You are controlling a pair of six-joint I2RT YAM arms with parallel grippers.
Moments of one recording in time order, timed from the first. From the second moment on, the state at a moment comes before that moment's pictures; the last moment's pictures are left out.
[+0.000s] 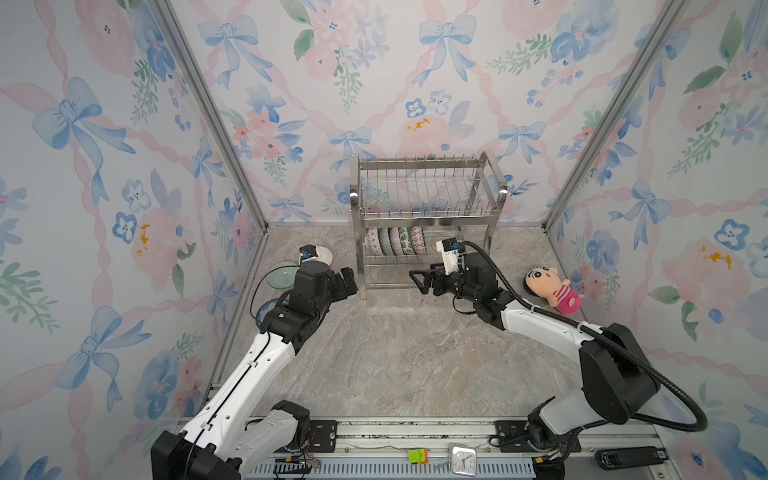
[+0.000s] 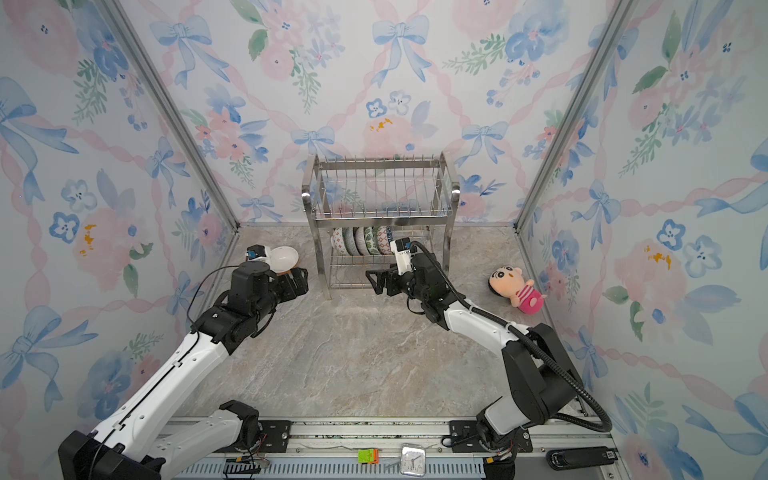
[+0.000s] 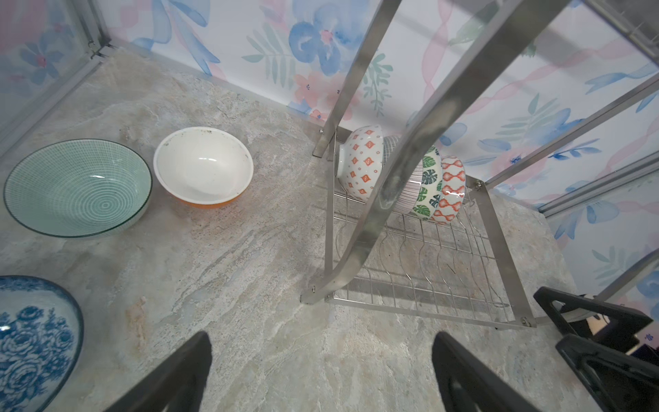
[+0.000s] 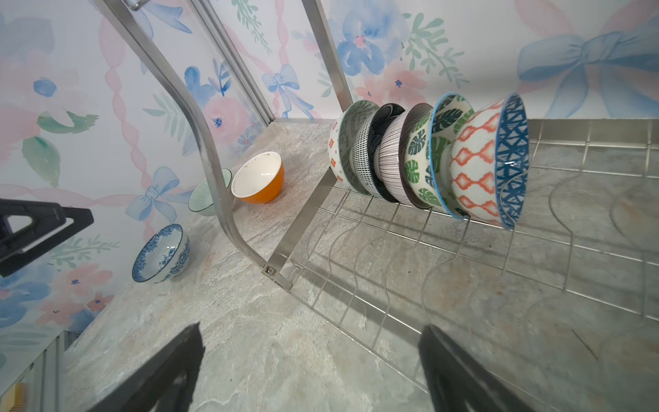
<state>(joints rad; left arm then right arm) -0.33 1.00 0.90 -0.43 -0.17 -0.54 0.57 1.52 0.92 0.25 -0.24 0.30</state>
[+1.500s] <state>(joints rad) 0.18 1.63 1.06 -0.71 -0.05 -0.32 0.94 1.51 0.96 0.13 0.43 0.03</state>
